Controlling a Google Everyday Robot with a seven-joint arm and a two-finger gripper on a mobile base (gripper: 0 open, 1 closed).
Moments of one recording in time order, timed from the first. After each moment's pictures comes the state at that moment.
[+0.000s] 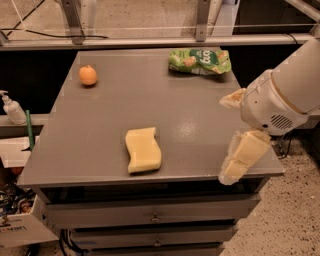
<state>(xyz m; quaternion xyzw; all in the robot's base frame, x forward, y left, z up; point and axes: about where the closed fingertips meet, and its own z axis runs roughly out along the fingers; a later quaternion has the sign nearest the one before) 0.423 -0.131 0.898 -0.62 0.74 0.11 0.22</state>
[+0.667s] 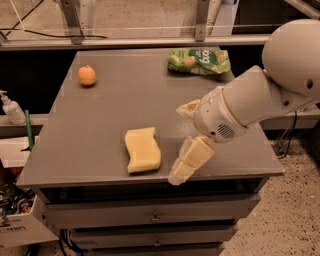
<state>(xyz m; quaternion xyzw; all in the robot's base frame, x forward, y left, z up) 0.437 -0.039 0.870 -0.61 0.71 0.22 0.28</state>
